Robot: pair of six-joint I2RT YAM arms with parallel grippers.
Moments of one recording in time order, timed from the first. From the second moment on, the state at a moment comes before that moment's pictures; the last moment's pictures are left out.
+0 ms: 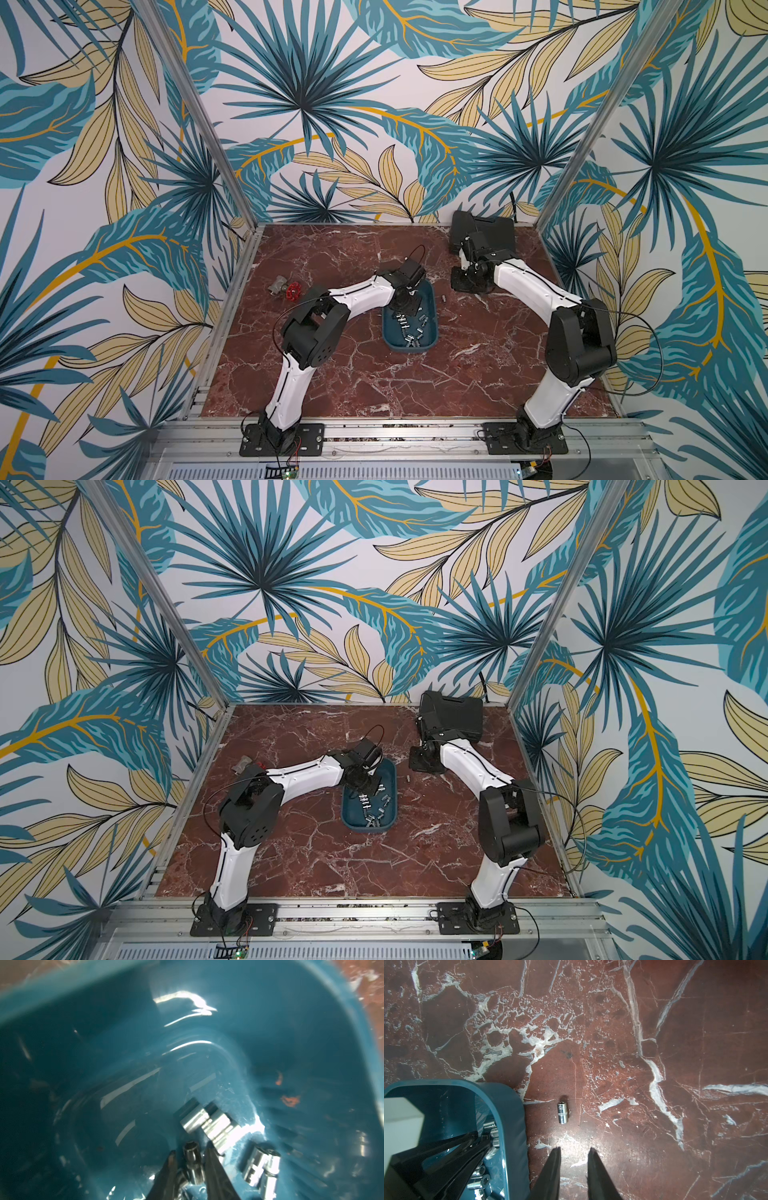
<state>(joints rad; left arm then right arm) -0.72 2.12 1.55 -0.58 0.03 -0.33 0.27 1.77 1.37 -0.74 0.01 0.38</state>
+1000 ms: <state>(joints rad) -0.68 1.85 1.56 -0.59 -0.13 -0.33 0.27 1.77 1.36 -0.73 0.00 0.38</state>
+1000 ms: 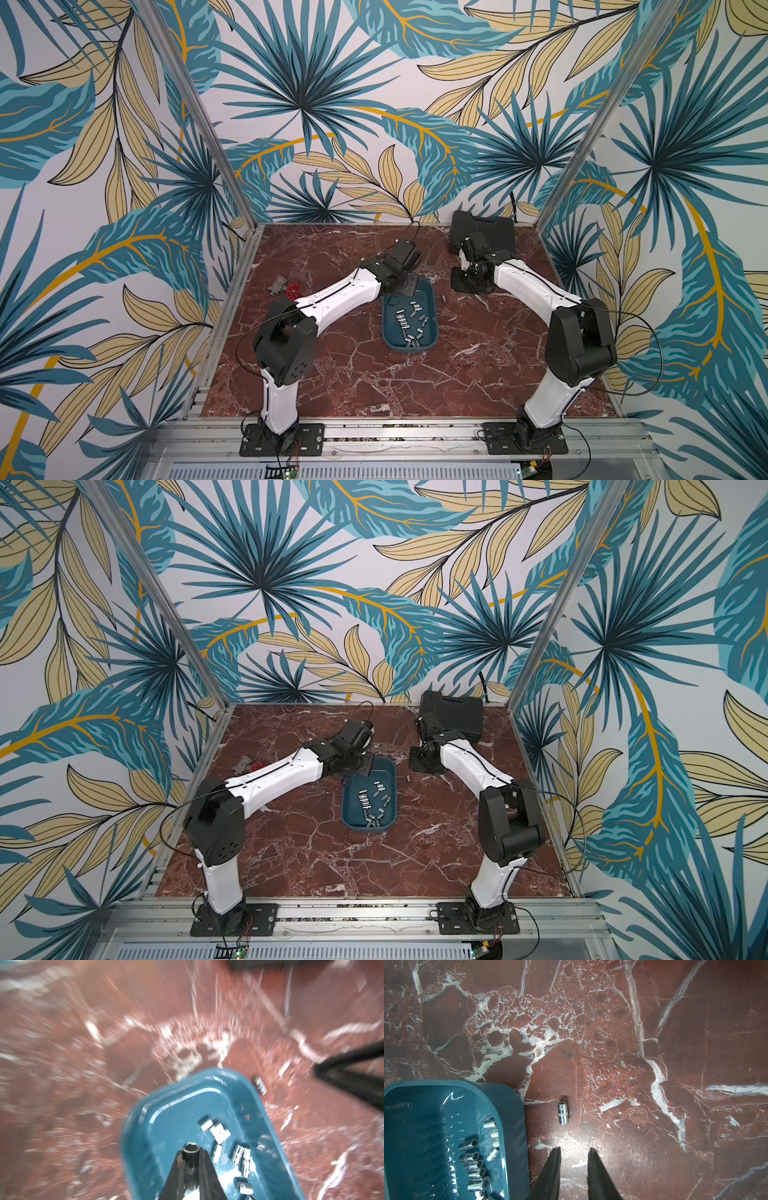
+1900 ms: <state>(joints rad) -0.44 1.90 1.29 -0.56 -0.07 -0.43 0.27 1.77 1.35 -0.72 -0.02 0.38</state>
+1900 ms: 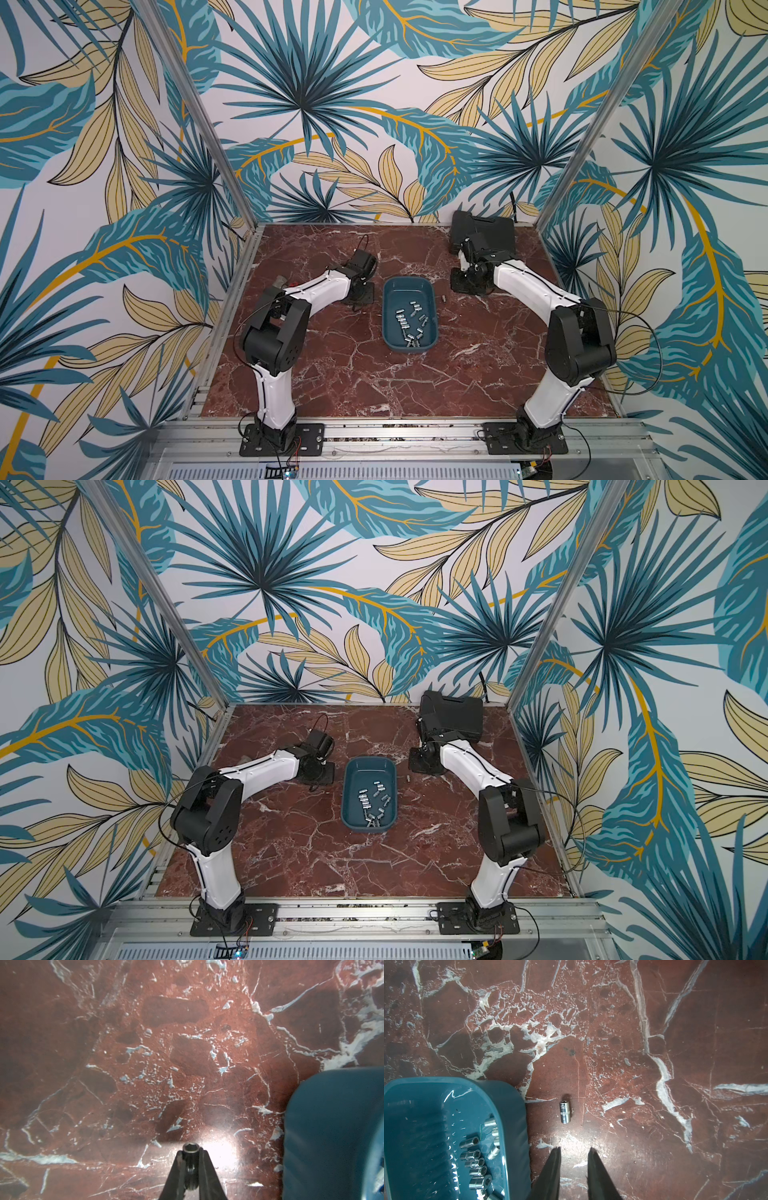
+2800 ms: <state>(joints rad) -0.43 1.94 1.27 -0.53 -0.07 -0.44 0.27 1.77 1.35 -0.72 -0.02 0.38</state>
